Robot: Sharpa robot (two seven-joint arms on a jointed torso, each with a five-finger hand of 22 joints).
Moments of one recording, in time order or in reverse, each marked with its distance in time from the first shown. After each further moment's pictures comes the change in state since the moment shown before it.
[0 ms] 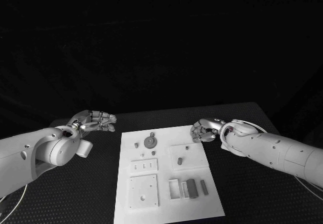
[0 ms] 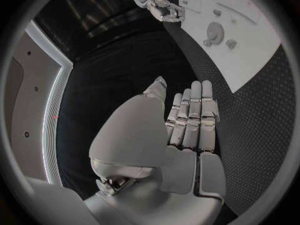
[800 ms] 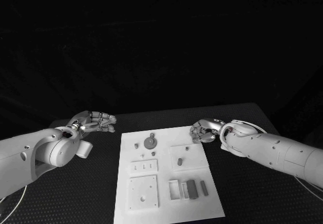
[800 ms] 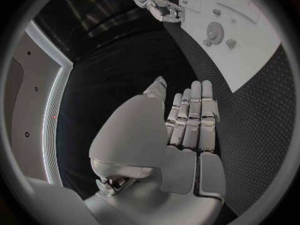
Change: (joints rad) left arm 0.000 0.003 0.000 -0.001 0.000 -0.002 0.001; left_hand 0.000 0.000 0.000 0.000 0.000 0.000 0.000 0.000 0.000 0.000 0.000 0.000 0.000 0.000 0.000 0.004 -0.002 0.000 0.000 0.000 0.003 0.000; right arm 0.001 -0.002 0.000 0.003 0.000 0.001 0.001; right_hand -0.004 -0.049 -0.014 0.014 0.000 -0.044 0.018 -0.019 -0.010 0.000 0.000 -0.010 0.012 -0.001 0.000 -0.004 0.000 0.000 0.001 -0.002 -0.005 0.000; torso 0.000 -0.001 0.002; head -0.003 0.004
